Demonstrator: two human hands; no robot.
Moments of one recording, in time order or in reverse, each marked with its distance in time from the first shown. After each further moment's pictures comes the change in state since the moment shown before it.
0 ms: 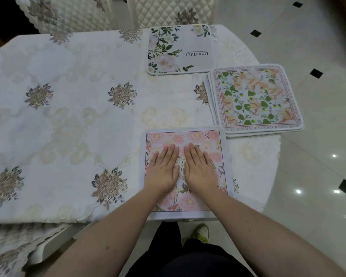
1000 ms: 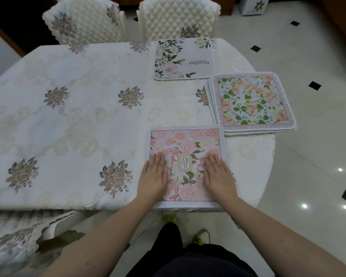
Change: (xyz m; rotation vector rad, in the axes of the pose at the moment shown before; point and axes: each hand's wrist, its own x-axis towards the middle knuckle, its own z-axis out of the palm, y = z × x) left_hand -0.063 -0.010 -0.007 -0.043 0.076 -0.124; right_hand -0.064 0.044 -0.017 0.042 0.056 0.016
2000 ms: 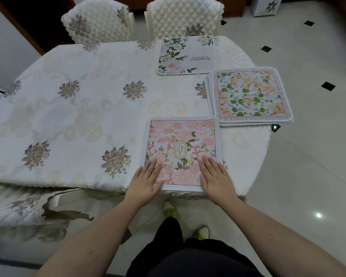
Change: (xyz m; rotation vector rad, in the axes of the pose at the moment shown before) left_hand -0.072 -0.013 0.012 0.136 -0.117 0.067; right_hand -0.052 0.027 0.013 -0.074 -0.073 -0.150
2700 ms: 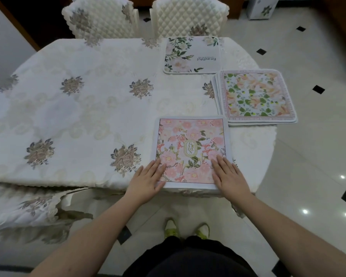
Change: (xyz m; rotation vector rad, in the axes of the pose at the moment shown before) left_hand -0.007 -0.035 -0.019 0.063 -0.146 0.075; right_hand -0.004 -0.004 -0.012 -0.062 -0.090 0.112
